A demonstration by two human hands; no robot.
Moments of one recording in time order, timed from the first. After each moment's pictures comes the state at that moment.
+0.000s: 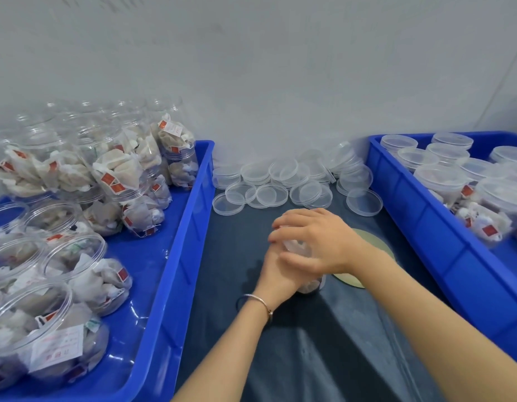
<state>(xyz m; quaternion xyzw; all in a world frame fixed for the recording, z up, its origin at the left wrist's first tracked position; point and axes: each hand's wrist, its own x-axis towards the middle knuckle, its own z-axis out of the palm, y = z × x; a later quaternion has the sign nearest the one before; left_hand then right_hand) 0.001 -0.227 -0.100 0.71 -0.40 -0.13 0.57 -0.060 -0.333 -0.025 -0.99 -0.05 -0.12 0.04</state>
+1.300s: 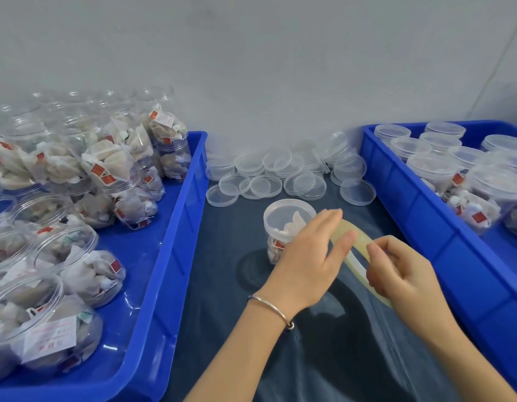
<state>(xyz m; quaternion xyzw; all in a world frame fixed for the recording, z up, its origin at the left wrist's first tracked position) -0.050 -0.217 -0.029 0.72 -0.52 -0.11 0.44 -0.177 -0.309 -0.035 -0.79 0.25 -0.31 0.48</state>
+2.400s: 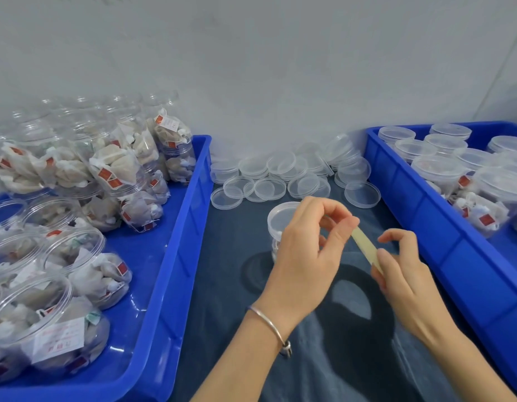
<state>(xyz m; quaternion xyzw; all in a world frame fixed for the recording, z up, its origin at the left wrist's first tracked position) -0.063 -0.199 0.004 0.65 -0.45 -0.07 0.61 -0.174 -0.313 -0.039 -0.83 0.28 -0.30 0.37</state>
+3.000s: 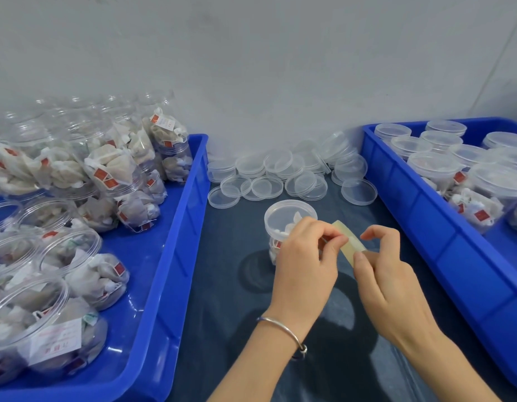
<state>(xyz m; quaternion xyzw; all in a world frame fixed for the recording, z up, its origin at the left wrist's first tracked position) -0.069 -0.210 -0.023 0.71 -0.42 0.01 0.56 -0.167 -0.287 -0.035 -0.88 0.24 -0.29 0.30</state>
